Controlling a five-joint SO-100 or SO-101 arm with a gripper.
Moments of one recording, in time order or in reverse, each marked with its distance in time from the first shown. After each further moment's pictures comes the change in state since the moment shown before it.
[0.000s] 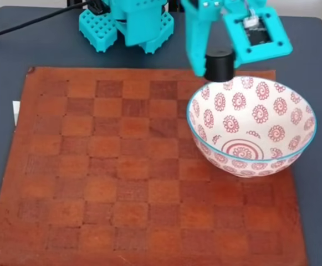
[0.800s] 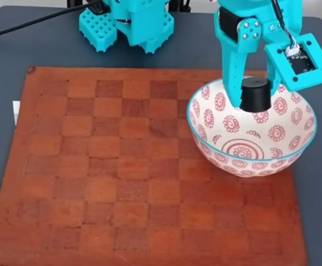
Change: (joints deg) arm -2.3 -9.1 -0.4 -7.0 0.4
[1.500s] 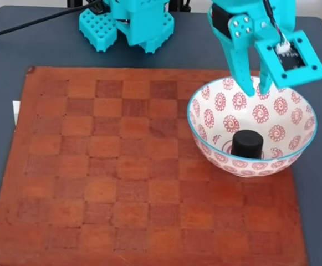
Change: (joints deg) arm 3.1 5.4 0.0 4.7 0.0
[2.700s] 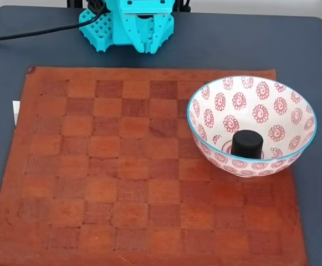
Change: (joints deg) arm 23.8 62.8 56.7 -7.6 -3.1
